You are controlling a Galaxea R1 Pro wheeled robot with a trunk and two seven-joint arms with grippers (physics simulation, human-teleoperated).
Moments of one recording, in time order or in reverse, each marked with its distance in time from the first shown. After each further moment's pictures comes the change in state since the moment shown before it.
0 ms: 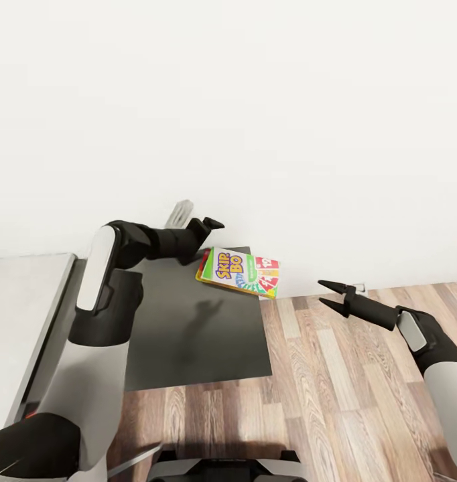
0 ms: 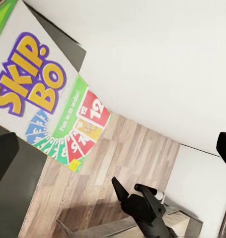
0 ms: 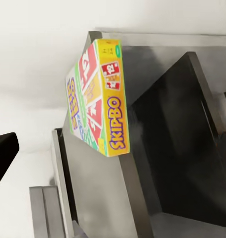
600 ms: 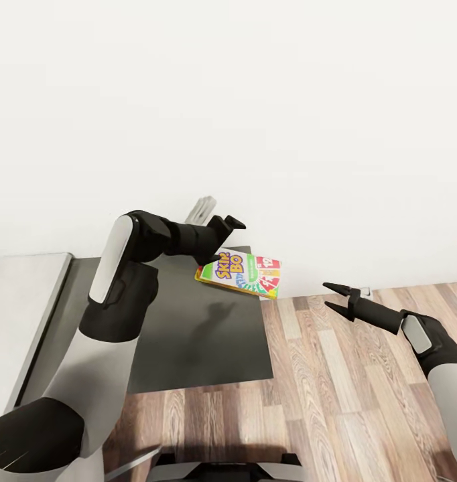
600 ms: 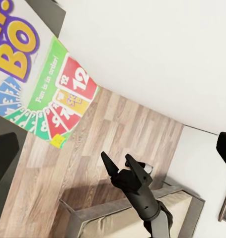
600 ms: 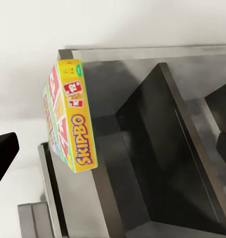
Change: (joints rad) left arm -0.060 -0.010 -0.152 -0.007 0.116 -0.120 0.103; right arm -0.001 -0.011 -0.045 0.041 -0.004 -0.005 -0.064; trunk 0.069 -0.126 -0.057
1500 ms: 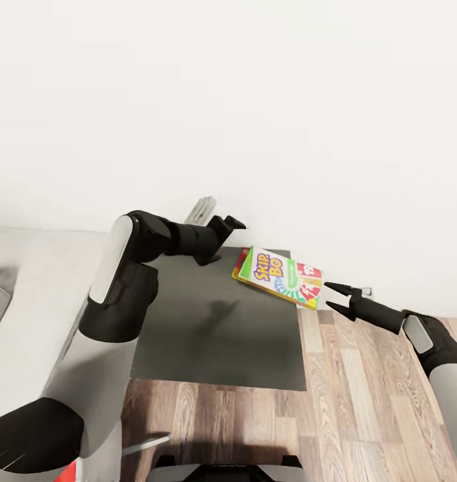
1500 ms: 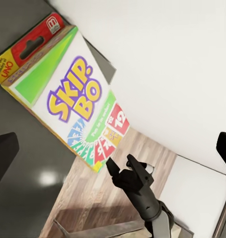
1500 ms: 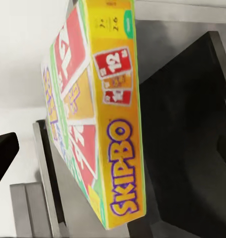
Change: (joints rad) left arm 0.001 0.002 -0.002 -0.002 0.000 -0.001 -0.001; right arm 0.000 -0.005 0.000 0.000 0.000 0.000 0.007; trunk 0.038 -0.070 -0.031
